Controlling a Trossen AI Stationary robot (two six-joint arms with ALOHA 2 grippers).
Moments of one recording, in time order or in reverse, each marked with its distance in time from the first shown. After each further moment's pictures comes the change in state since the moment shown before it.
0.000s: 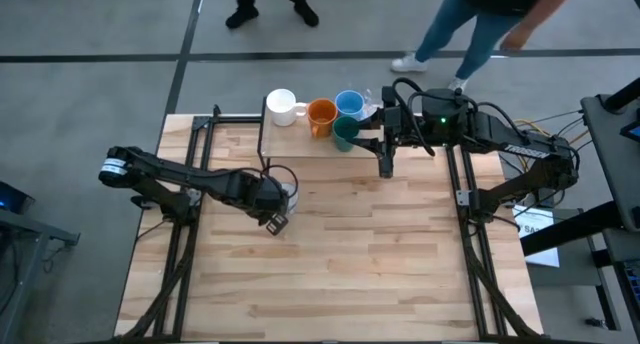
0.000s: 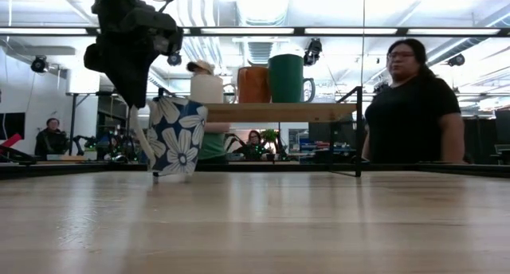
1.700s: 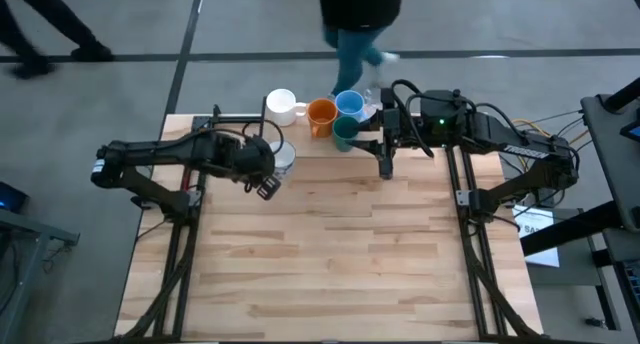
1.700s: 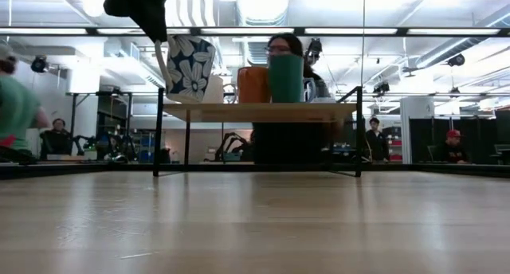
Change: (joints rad) left arm 0.134 -0.082 0.382 -0.321 -0.197 0.168; right arm 0.008 0.000 -0.009 -0.001 -0.004 0.001
